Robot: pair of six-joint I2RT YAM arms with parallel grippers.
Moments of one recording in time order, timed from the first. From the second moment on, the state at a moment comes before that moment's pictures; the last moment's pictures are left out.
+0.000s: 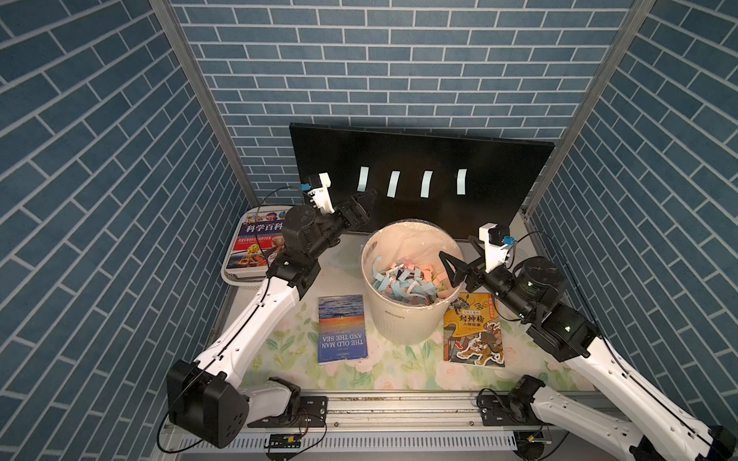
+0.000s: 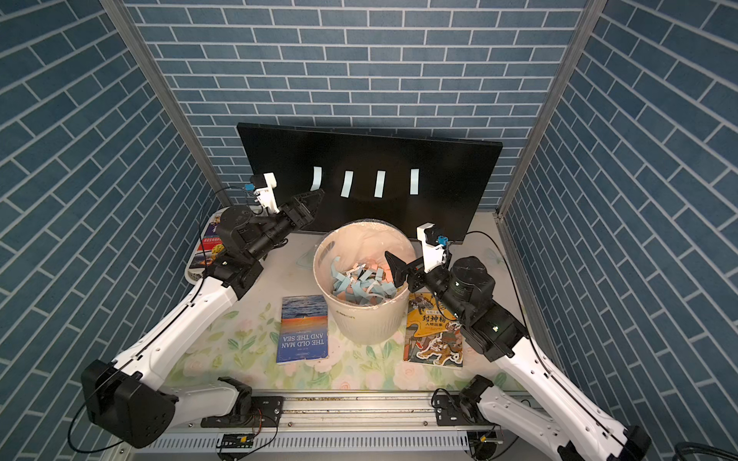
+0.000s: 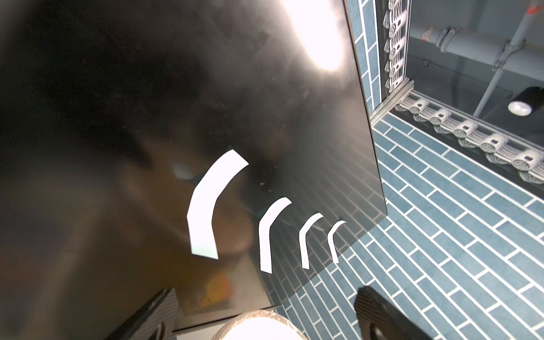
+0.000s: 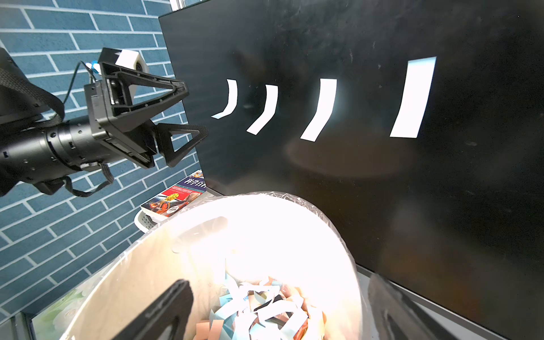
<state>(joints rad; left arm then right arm) -0.38 1.28 1.16 0.24 0.28 -0.82 0.75 0.82 0.96 -0.19 0.05 0.11</state>
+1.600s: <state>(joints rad) -0.32 1.44 1.16 0.49 0.25 -1.12 0.74 0.78 0.93 -0.17 0.05 0.11</state>
